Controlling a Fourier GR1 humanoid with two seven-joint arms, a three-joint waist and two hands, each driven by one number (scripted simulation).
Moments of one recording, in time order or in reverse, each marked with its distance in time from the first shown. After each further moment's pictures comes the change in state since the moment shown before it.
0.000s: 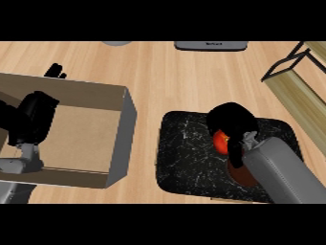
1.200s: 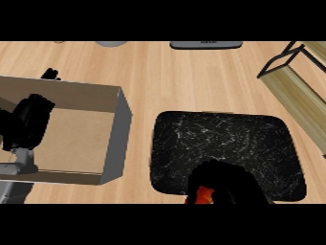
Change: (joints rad) left arm 0.036 0.023 0.008 0.006 0.019 0.000 -0.017; right arm 0.530 0.282 0.210 -0.854 0.118 -0.325 0.377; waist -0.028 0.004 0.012
